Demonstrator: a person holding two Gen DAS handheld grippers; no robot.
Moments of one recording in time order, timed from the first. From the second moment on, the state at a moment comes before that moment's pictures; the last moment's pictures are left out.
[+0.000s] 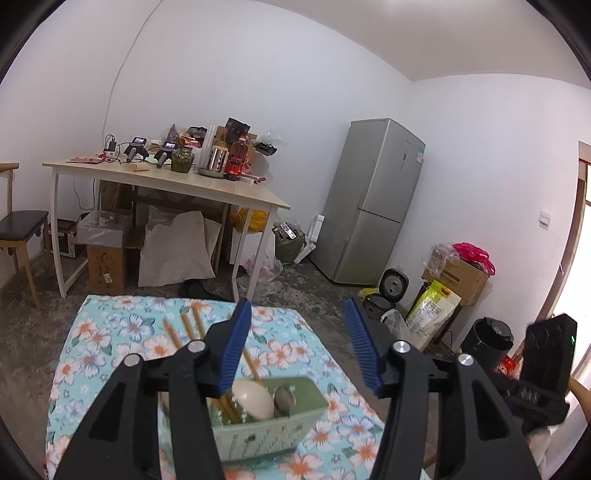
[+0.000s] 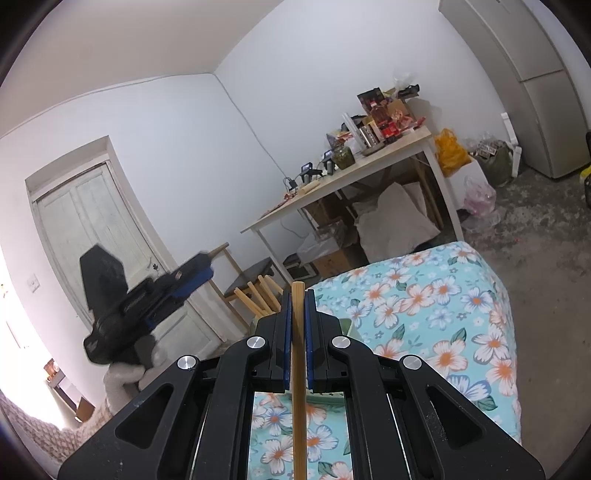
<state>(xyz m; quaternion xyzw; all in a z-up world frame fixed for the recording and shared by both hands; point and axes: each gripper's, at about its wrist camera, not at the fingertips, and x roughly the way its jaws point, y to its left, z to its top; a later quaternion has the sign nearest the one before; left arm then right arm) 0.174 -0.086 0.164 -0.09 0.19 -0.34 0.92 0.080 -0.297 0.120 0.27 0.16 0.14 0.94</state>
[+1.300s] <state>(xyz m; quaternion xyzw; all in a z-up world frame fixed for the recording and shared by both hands) 0.128 -0.028 0.093 -0.11 0.28 -0.28 0.91 0.079 -0.280 0.130 0.26 0.15 0.15 0.94</state>
